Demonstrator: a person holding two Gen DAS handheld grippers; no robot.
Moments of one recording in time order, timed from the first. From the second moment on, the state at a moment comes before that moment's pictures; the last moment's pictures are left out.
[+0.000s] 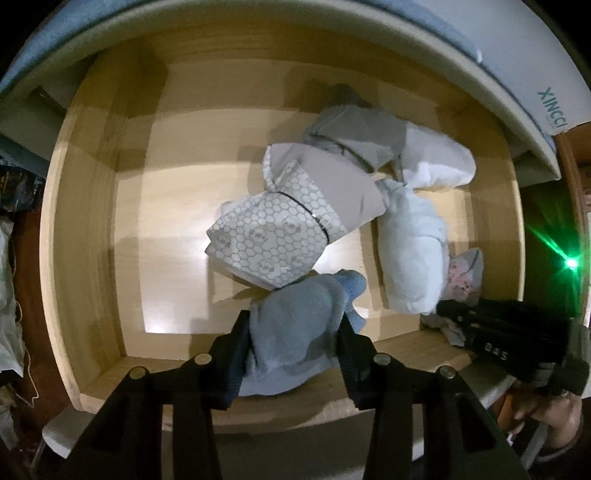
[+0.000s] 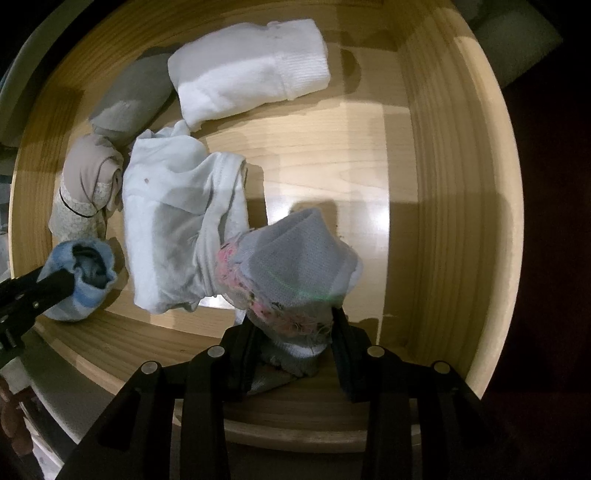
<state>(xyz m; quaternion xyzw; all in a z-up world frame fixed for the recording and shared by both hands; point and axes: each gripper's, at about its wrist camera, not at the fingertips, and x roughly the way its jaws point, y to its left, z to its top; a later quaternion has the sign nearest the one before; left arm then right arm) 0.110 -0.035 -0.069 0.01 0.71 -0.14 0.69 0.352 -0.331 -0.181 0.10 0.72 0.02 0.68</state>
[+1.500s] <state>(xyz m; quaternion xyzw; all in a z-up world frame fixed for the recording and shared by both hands) 0.154 -0.008 0.175 0.01 0.54 -0.17 0.83 0.350 -0.311 -0.177 0.07 0.72 0.01 0.69</state>
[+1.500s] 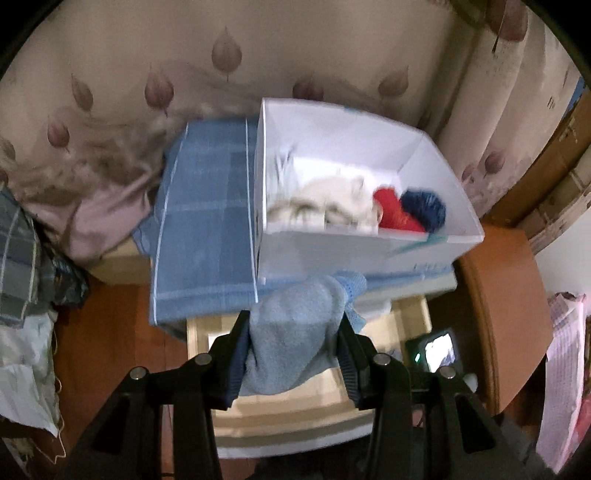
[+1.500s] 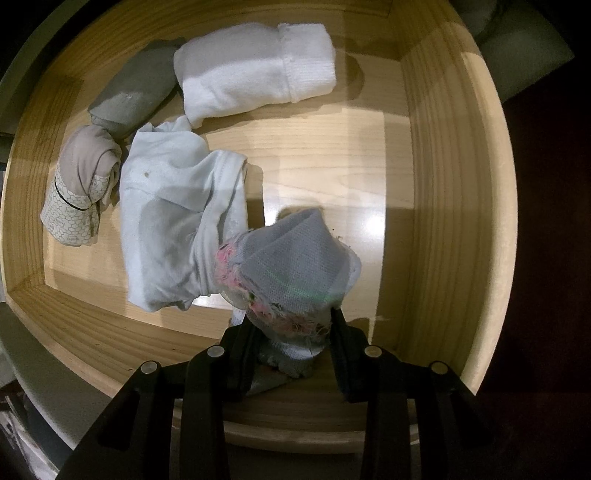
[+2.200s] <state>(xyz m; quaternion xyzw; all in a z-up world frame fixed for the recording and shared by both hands) 0.248 -0.087 0.190 0.07 0.49 -0.16 0.85 0.343 -0.305 -0.170 0.06 0.71 0.01 0.70</state>
